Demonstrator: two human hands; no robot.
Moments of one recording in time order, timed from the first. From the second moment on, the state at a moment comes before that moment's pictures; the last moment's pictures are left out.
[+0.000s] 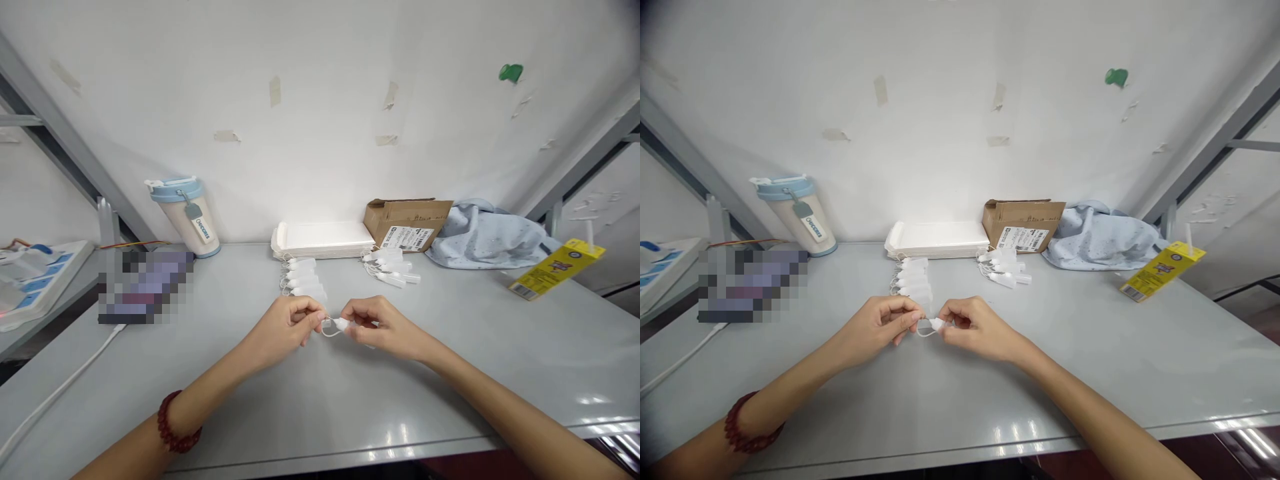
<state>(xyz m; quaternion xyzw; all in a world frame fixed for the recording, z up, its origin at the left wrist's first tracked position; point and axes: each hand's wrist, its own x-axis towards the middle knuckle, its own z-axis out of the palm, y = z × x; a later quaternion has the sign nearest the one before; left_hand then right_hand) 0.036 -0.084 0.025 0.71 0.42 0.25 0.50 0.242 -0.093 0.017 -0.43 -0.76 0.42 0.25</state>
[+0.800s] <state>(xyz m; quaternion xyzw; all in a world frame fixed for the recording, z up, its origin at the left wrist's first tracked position) 0.041 -0.087 0.017 0.70 0.44 0.24 0.51 0.236 -0.096 0.014 -0.44 -0.78 0.37 0.25</state>
